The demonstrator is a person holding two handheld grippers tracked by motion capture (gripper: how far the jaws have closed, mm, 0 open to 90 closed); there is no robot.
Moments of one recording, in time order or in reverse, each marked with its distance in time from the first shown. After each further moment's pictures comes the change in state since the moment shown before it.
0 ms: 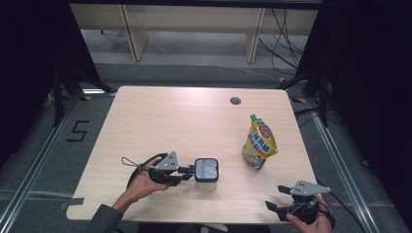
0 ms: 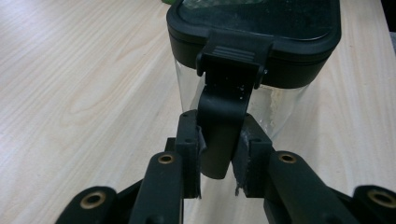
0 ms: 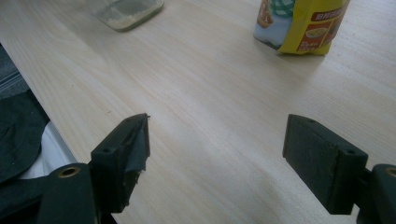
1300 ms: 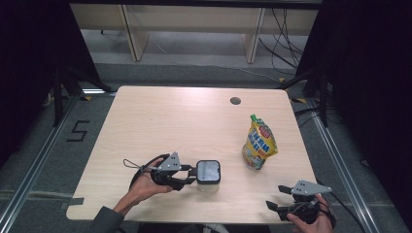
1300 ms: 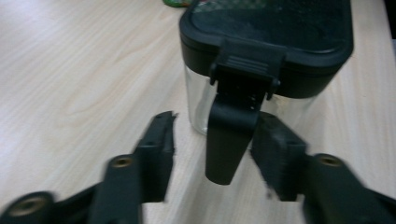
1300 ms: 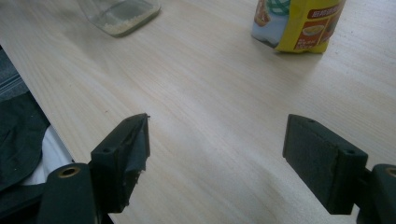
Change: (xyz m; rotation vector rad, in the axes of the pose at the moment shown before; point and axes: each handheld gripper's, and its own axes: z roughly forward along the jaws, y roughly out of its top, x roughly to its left) left arm -0.007 0.006 0.001 0.010 0.045 -0.036; right arm -0.004 -0.002 0.000 -0.005 0.004 0.005
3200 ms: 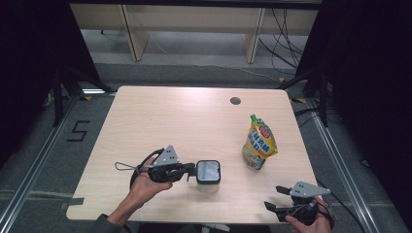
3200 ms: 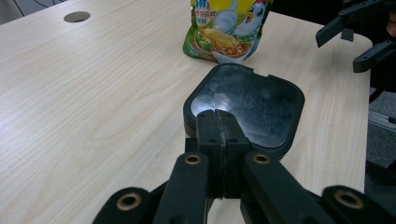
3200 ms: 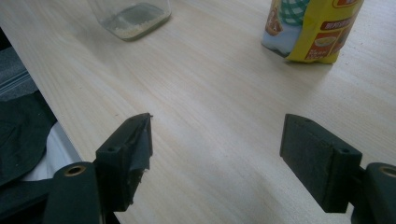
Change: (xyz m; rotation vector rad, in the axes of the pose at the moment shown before) left arm -0.018 0.035 -0.028 -0.100 0.084 -0.112; right arm 0.008 0.001 0.001 -0.015 0.016 -0.009
